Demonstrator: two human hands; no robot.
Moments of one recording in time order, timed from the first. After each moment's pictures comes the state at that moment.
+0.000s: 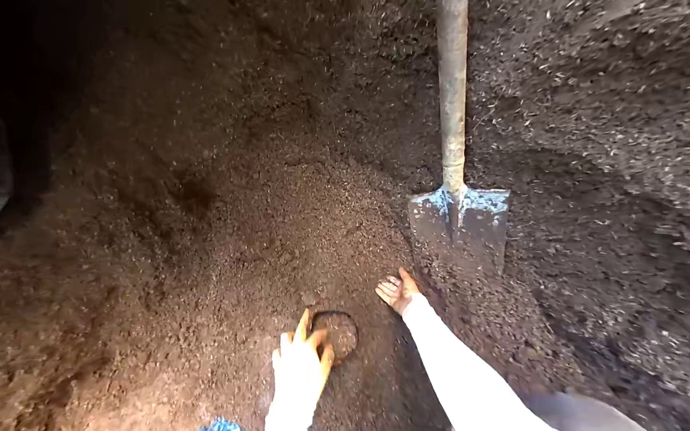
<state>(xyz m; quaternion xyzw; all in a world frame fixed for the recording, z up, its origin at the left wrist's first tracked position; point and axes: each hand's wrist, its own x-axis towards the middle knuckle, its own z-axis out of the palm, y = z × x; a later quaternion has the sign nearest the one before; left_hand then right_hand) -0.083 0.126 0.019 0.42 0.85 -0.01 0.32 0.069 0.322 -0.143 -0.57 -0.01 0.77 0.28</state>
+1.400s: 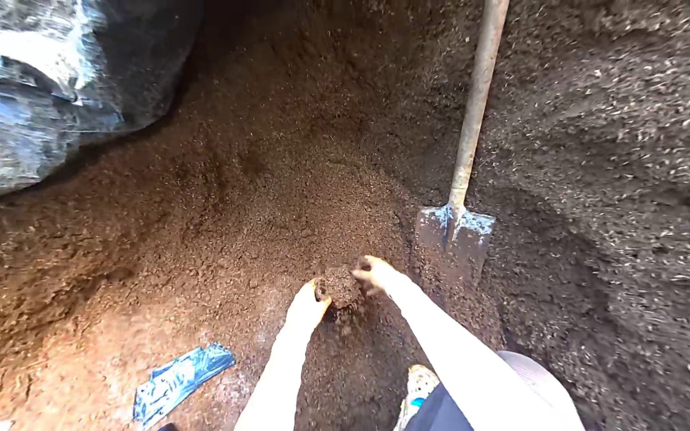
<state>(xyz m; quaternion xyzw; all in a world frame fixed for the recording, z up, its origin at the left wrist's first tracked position) -0.071 0.082 0.020 0.31 0.85 0.23 0.37 0.047 0.264 0.022 -0.44 -0.68 0.57 -0.12</state>
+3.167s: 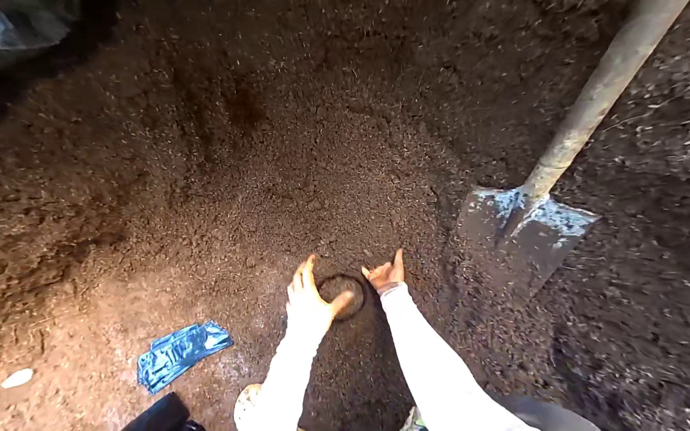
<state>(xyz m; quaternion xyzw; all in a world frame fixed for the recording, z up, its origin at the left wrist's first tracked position) -0.082 0.104 -0.024 0.23 0.88 0.27 0.31 0.006 0.275 -0.154 -0.52 -0.01 0.80 0.30</state>
